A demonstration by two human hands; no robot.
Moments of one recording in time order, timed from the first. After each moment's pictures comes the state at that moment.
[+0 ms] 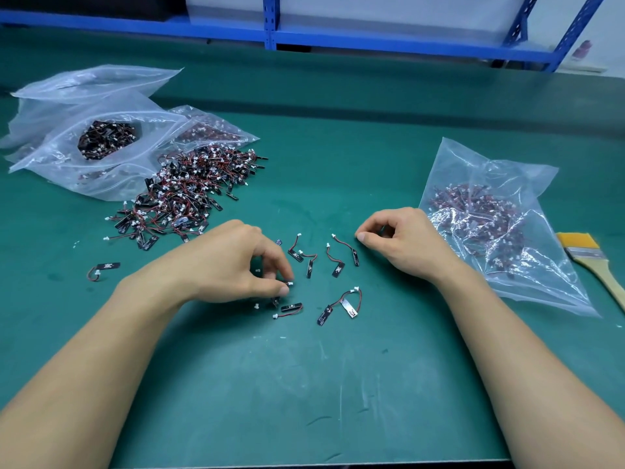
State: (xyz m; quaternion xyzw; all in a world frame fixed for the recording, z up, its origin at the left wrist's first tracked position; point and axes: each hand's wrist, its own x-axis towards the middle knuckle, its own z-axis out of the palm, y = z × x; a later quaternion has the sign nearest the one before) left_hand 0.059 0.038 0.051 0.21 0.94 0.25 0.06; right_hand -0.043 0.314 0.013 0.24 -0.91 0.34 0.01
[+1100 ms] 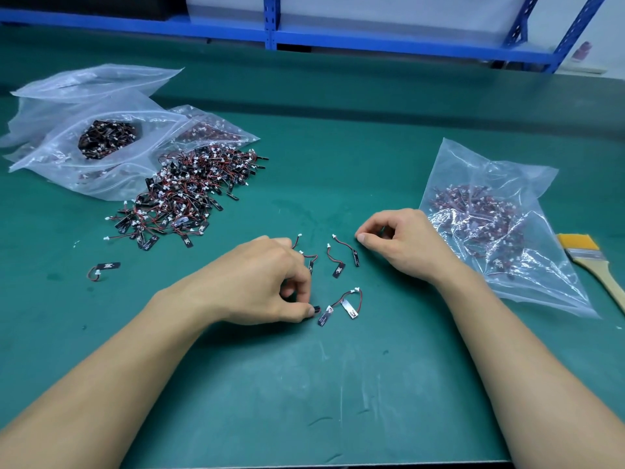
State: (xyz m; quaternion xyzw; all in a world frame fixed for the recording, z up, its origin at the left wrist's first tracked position) left_hand 0.063 0.065 0.035 0.28 0.94 0.20 0.02; right_hand -0.044 0.314 0.013 0.24 -0.91 0.33 0.00
